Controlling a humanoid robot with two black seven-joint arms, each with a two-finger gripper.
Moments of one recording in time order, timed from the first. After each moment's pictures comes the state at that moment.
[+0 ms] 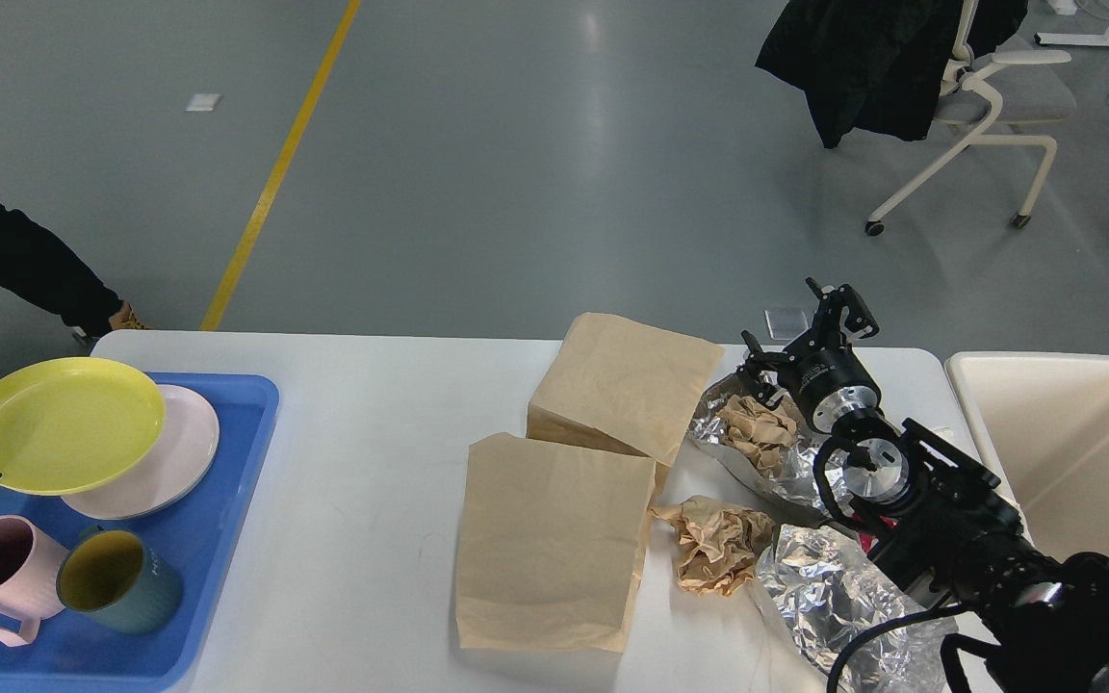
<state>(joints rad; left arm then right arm) -0.98 0.59 0.35 0.02 0.09 -0.95 0.34 0.74 -0.02 0.81 0.25 0.01 0.36 0.26</state>
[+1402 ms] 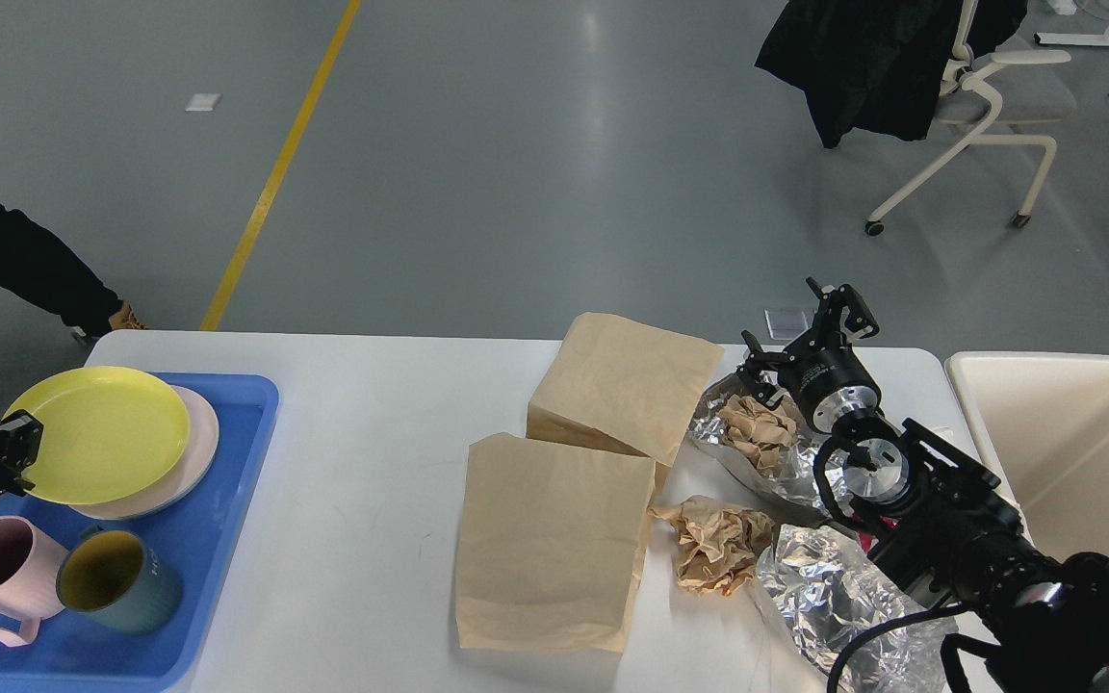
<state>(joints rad) -0.94 0.50 0.37 0.03 0.13 -0.79 0.35 0.74 -0.02 0.81 0.25 0.01 0.36 0.26</state>
